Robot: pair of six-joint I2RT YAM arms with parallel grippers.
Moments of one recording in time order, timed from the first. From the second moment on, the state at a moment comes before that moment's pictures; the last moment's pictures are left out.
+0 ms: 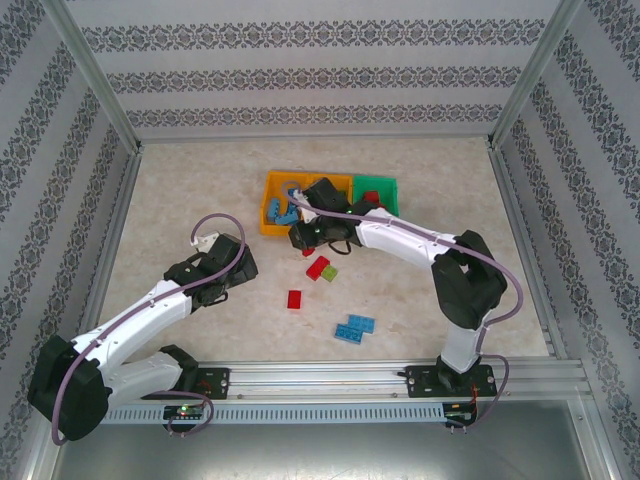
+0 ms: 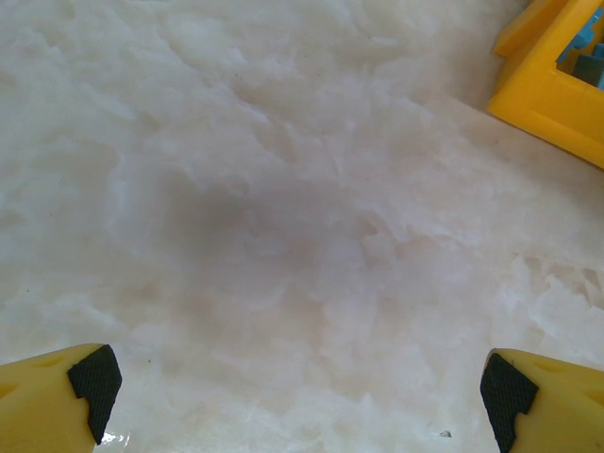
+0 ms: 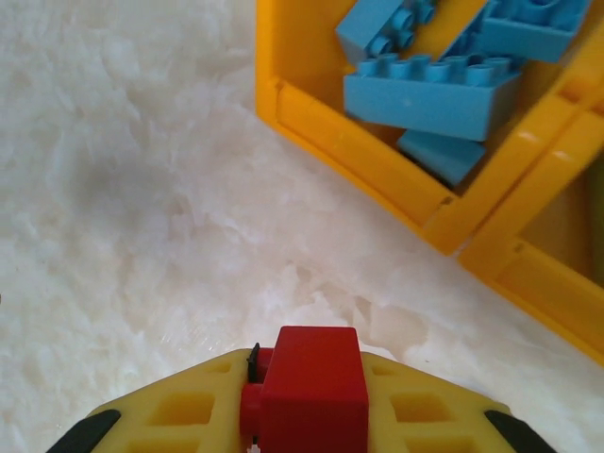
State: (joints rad) left arm -0.52 1.07 0.67 -0.66 -0.37 -0.87; right arm 0.71 1.81 1.35 -0.45 -0.23 0.32
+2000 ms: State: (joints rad) left arm -0.88 1.64 0.92 -0.55 -0.17 -0.91; right arm 0.25 1.53 1.08 -0.52 -0.05 0.34
